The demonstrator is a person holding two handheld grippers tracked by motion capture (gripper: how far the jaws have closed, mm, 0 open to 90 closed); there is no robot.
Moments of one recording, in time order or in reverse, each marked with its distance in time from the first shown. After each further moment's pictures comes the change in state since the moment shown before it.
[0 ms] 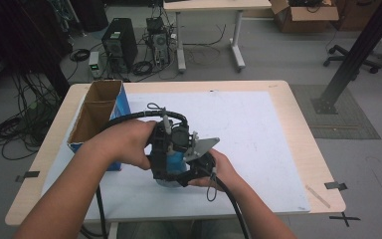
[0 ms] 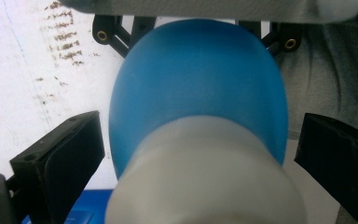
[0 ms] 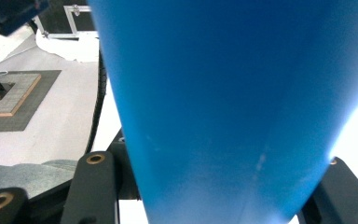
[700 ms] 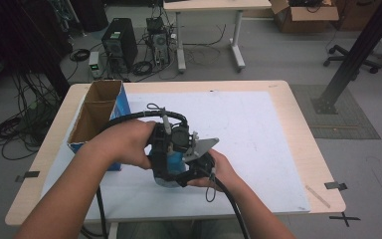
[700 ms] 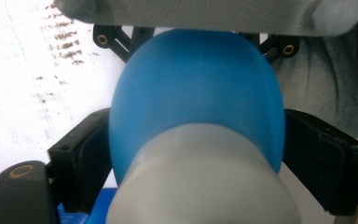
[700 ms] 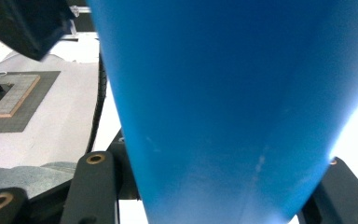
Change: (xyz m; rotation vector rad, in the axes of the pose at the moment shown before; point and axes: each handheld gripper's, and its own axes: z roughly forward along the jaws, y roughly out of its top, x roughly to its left) left arm -0.002 0.000 -0.002 0.004 0.006 -0.007; right arm 0.001 0.002 0.001 0.000 -0.006 -0.006
